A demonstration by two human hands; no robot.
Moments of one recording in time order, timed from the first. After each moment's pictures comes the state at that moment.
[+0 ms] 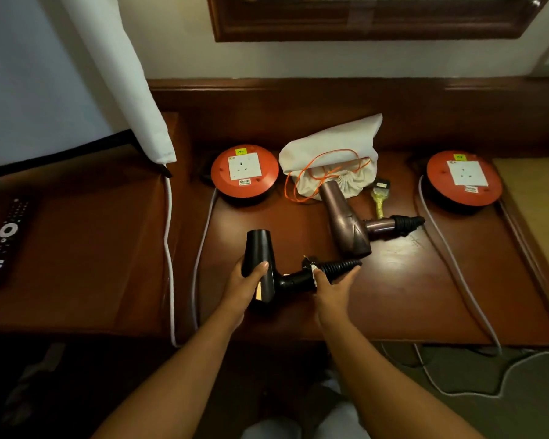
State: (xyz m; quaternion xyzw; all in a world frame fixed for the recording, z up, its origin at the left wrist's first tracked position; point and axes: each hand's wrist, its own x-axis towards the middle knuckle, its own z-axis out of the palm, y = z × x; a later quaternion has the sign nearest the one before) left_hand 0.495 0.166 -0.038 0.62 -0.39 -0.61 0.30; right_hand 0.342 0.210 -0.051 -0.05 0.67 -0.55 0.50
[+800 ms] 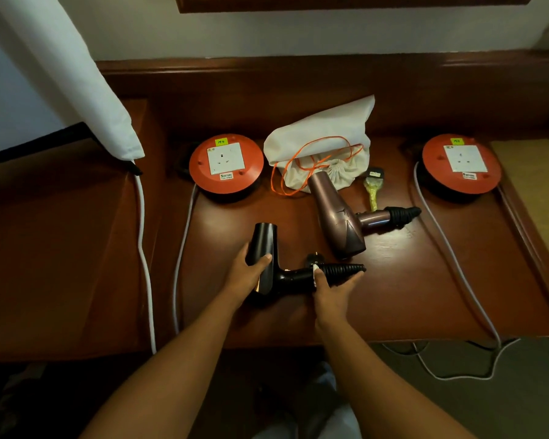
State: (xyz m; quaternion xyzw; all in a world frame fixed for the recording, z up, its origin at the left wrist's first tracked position) left_hand 0.467 0.119 -0.082 0.61 -0.48 -0.59 0.22; right_hand 0.320 0.203 -0.088 0.00 0.71 -0.52 0.47
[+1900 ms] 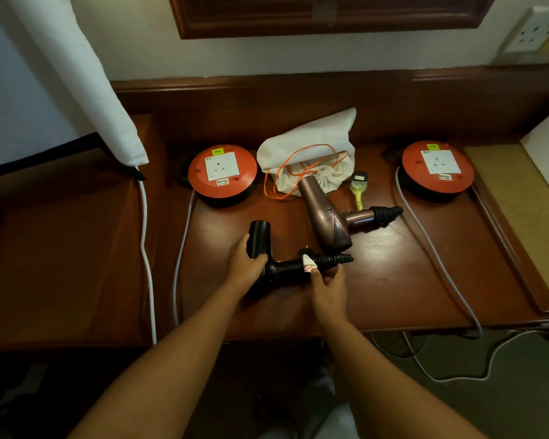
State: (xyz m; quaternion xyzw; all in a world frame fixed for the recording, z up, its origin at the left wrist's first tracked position) left_hand 0.454 0.128 -0.052 0.66 -0.56 -0.47 0.16; right_hand 0.312 0.230 -0.062 -0.16 0.79 -0.42 0.42
